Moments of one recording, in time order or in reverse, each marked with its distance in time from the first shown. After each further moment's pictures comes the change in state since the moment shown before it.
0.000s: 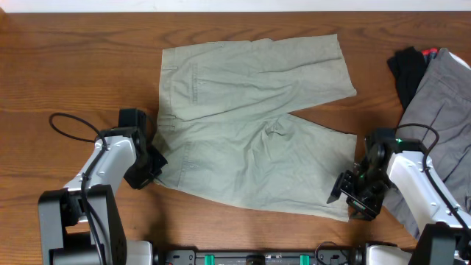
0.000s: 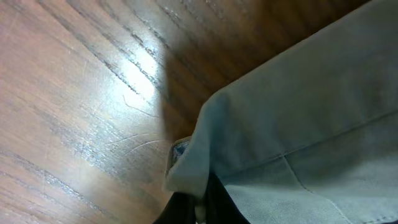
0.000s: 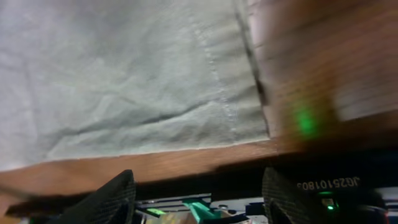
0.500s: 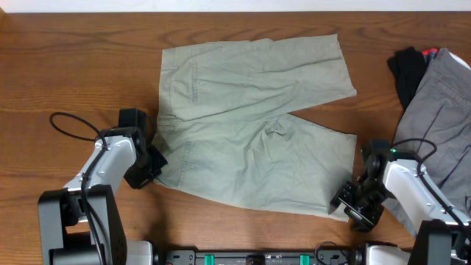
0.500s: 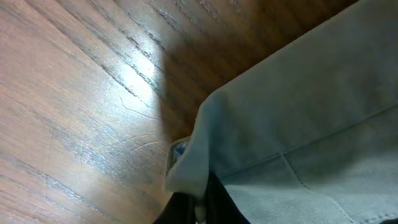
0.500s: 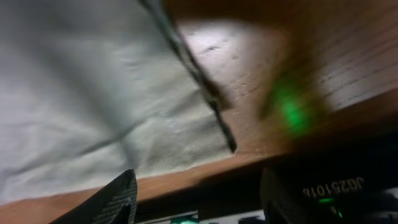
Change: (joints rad) left arm 0.000 0.000 0.000 0.002 0.000 0.022; right arm 0.000 -0.001 -0.121 0.074 0.043 0.122
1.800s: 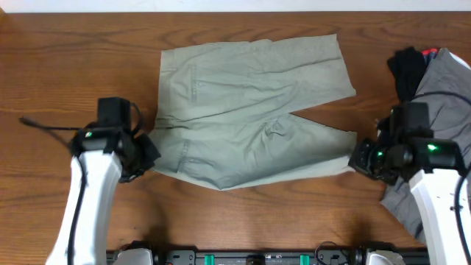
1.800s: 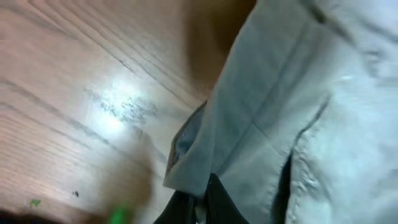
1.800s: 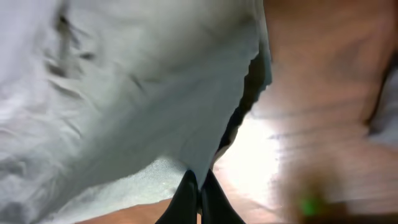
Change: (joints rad) left arm 0.000 -0.327 0.171 -0.281 0.067 0.087; right arm 0.000 -0.240 0.391 -0.020 0.014 -0.187
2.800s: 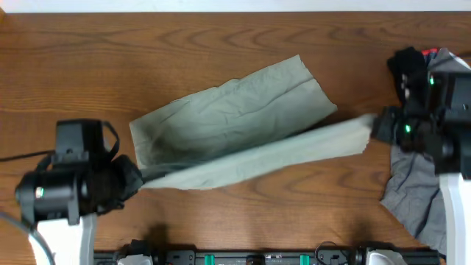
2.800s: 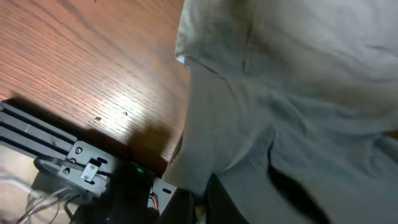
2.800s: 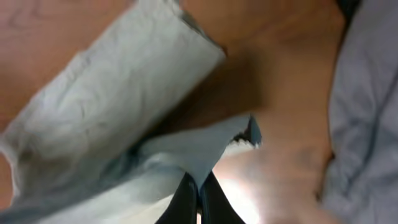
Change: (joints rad) left arm 0.000 -0.206 0.331 -0.502 -0.019 0.005; right arm 0.000 0.072 0.414 -0.035 0.048 -0.145
